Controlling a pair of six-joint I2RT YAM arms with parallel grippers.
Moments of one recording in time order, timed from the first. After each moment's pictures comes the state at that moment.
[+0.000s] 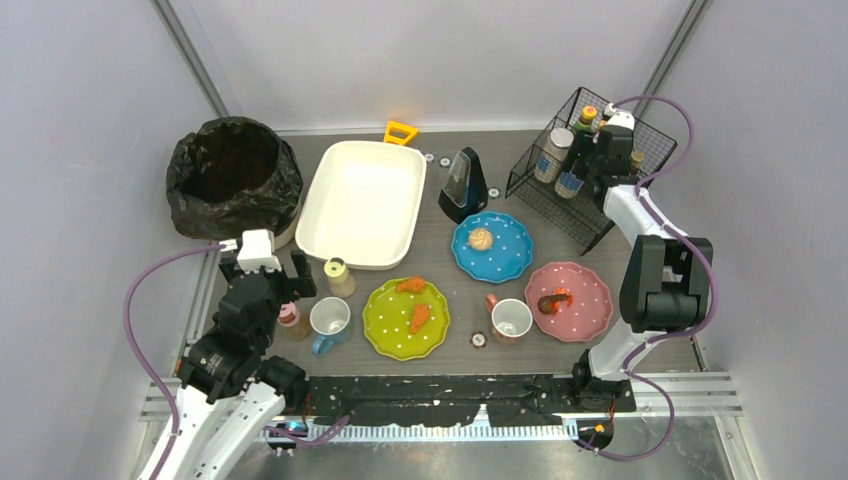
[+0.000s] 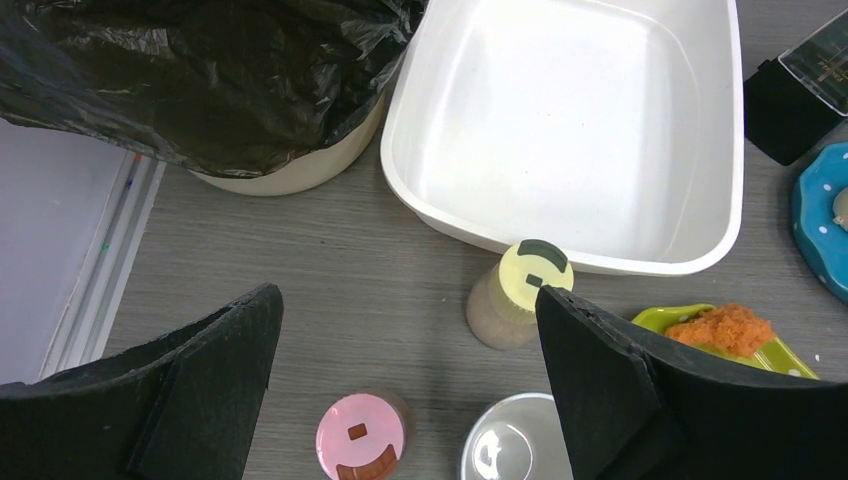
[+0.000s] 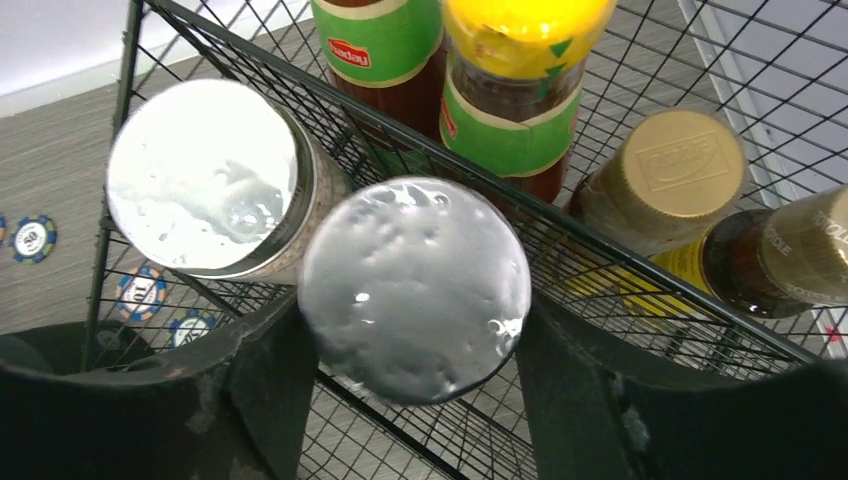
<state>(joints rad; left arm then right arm) -0.45 0.36 0.68 -0.66 -0.49 -0.21 -0.08 1.68 1.21 0.01 0.09 0.19</state>
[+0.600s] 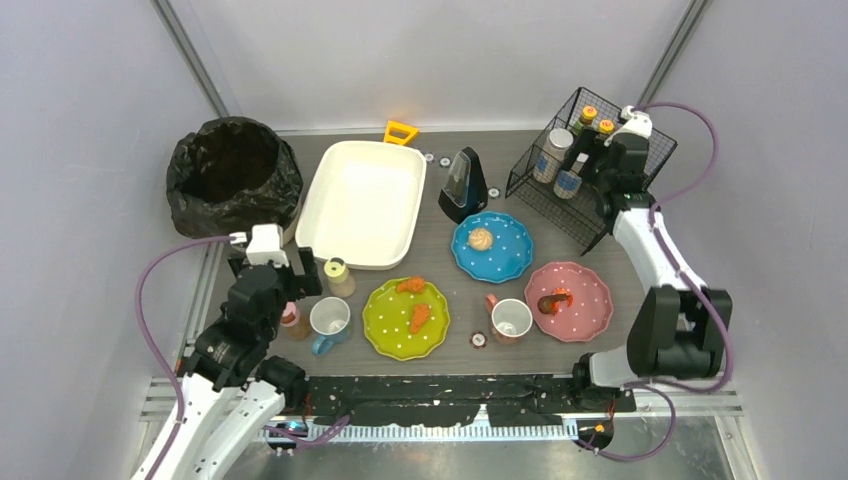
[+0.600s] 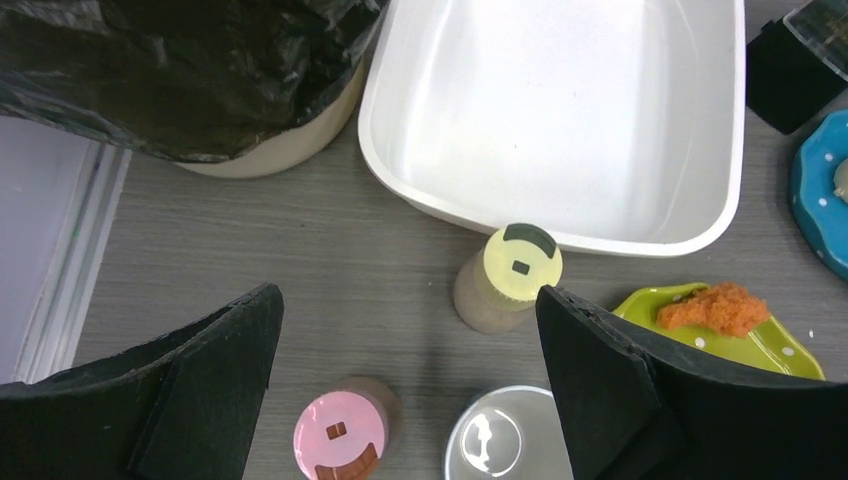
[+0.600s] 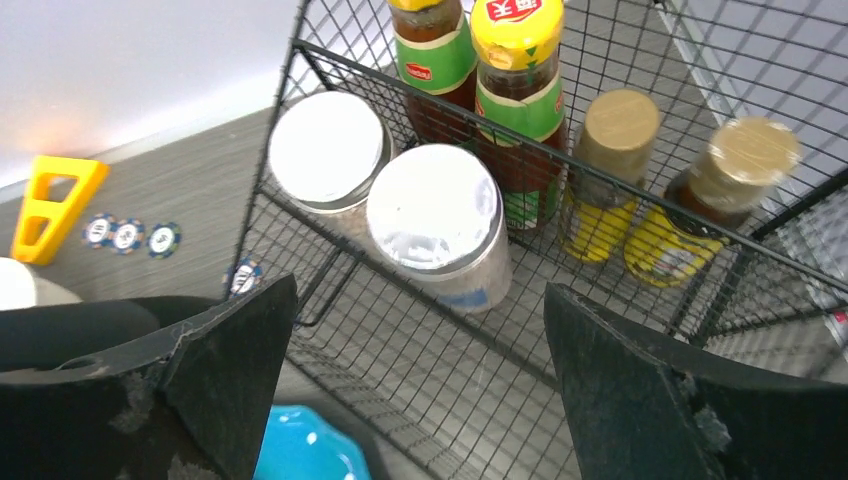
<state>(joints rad) -0.44 0.41 0.68 -0.66 -0.46 -0.22 -0.08 1.48 1.10 0.01 0.06 0.26</state>
